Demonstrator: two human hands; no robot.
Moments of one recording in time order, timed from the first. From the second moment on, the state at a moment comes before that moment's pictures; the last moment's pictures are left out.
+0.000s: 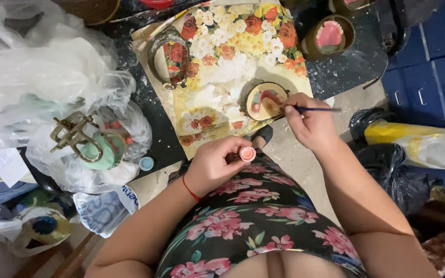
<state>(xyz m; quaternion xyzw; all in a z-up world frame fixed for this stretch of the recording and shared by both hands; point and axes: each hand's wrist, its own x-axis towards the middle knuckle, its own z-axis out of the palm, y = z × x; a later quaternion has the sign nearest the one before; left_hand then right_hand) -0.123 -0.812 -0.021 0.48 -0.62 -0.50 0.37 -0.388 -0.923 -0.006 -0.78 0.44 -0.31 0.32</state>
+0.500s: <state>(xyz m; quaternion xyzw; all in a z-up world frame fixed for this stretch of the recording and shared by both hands) -0.119 -0.805 -0.018 0.50 -0.60 -0.49 0.39 -0.305 -0.987 0.032 -0.87 0.40 -0.07 0.28</state>
